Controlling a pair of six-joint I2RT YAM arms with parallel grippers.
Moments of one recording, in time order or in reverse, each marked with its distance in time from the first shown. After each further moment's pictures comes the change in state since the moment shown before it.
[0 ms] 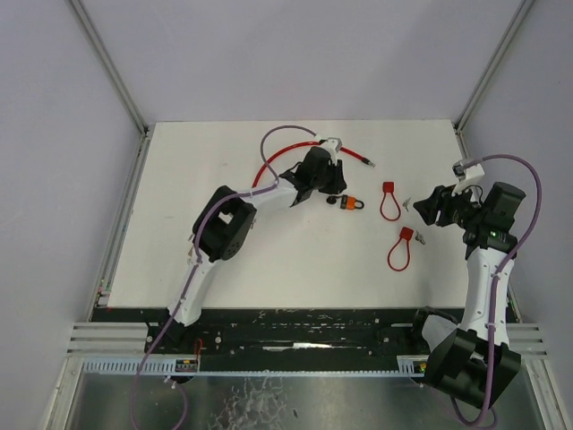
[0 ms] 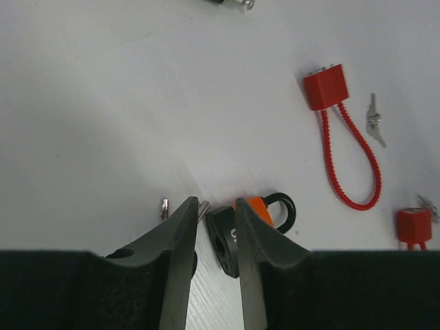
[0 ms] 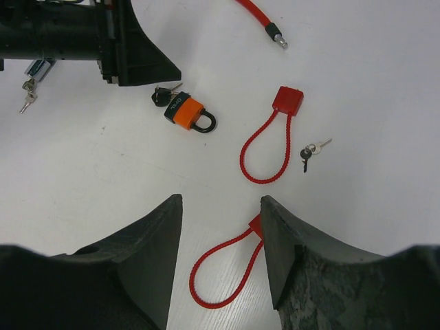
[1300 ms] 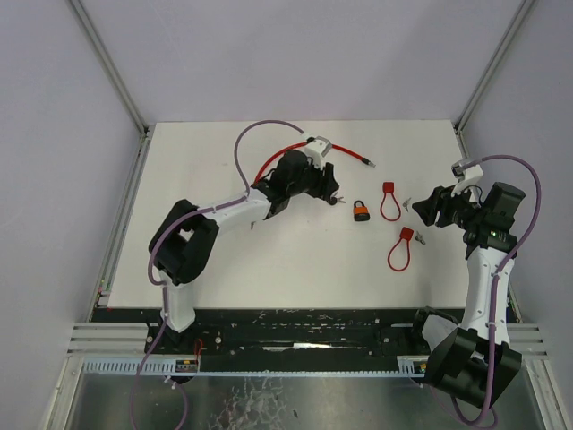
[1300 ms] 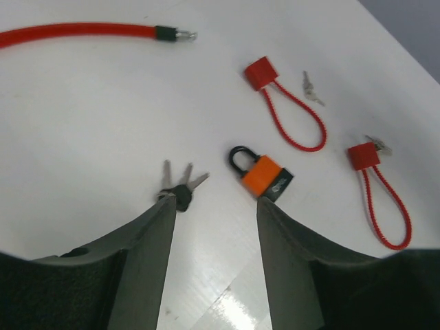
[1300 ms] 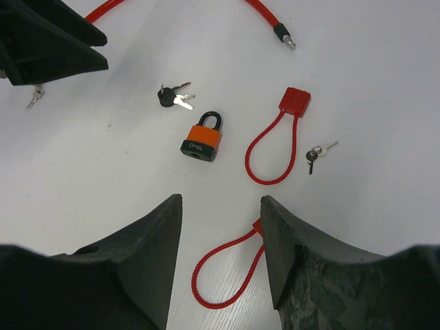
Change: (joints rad) left arm -0.024 -0.363 -0.339 0.100 0.035 0.214; right arm 0.000 0.006 0.000 -0.005 -0.024 -0.013
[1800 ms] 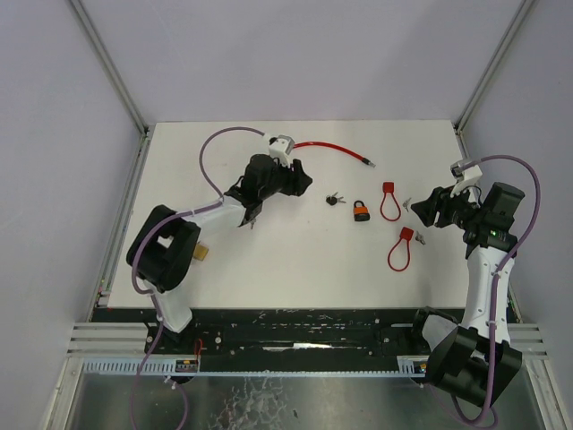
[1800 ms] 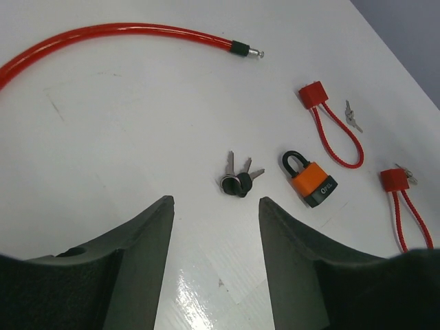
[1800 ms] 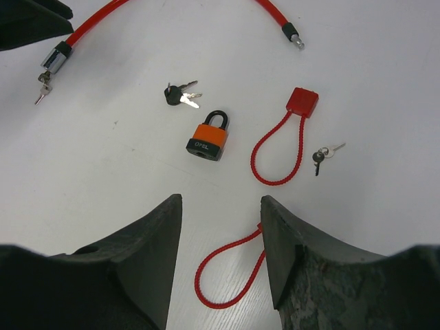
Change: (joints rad) left arm 0.147 -0.127 -0.265 0.214 -0.006 -0.083; right arm 0.000 0.007 0.000 -0.007 -0.022 -0.013
